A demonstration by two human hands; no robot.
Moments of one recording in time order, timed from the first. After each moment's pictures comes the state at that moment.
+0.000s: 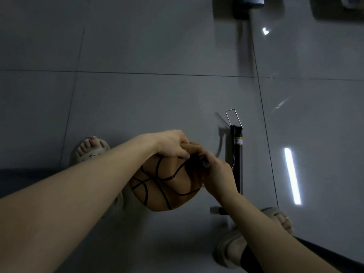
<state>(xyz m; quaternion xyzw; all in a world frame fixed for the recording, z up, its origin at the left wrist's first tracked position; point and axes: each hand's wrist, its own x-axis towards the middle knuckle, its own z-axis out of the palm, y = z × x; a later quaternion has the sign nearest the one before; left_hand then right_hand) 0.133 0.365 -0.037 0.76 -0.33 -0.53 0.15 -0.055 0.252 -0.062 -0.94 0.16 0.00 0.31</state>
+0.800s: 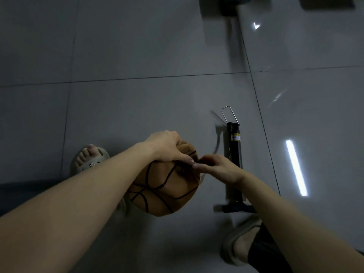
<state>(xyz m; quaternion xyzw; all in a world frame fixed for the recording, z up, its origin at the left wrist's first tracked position) 0.125 0.366 -0.027 0.84 -0.38 -0.39 0.05 -0.040 0.212 -0.049 -0.77 0.18 0.27 0.55</state>
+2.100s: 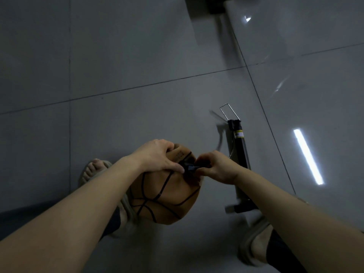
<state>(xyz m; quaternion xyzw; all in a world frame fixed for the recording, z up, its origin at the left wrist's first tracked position) 0.136 0.397 -0.035 0.83 -0.35 -0.42 0.10 -0.028 0.222 -0.070 -0.84 0.12 0.23 0.49</state>
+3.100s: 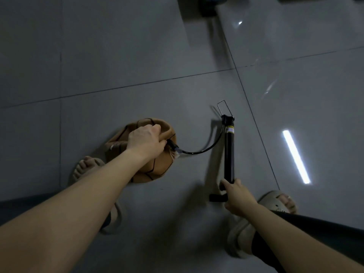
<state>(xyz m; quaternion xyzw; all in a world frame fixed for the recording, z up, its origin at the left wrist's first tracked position) 0.138 0.381 -0.044 0.92 -0.35 -0.17 0.04 -0.147 0.224 -0.095 -0.83 0.31 0.39 0.23</state>
